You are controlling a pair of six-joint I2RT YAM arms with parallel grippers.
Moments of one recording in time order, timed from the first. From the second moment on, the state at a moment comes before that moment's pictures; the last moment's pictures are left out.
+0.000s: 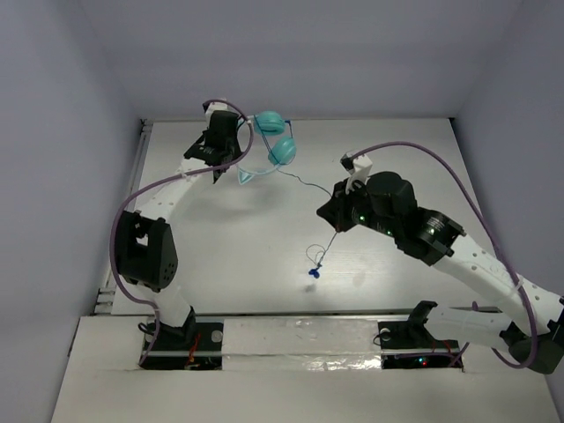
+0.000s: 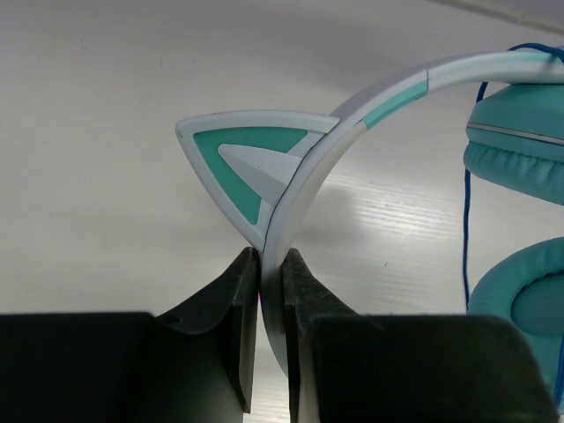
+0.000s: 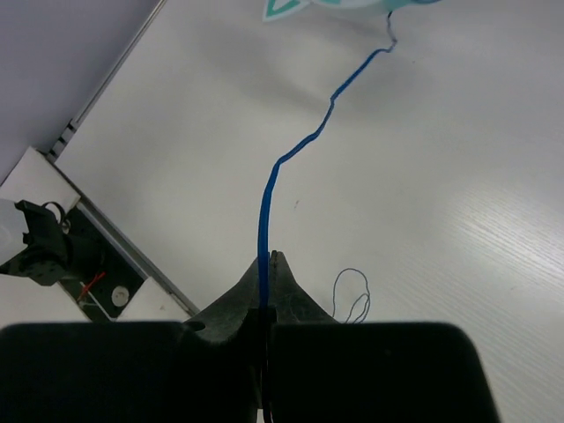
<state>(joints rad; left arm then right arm) -0.35 1.69 1.44 -0.35 -0.35 -0.42 0.84 1.05 1.12 -0.46 0.00 0.38</state>
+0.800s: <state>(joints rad) -0.64 1.70 1.16 -0.26 -0.36 -0.32 0.84 1.23 1.44 -0.69 0.26 0.21</state>
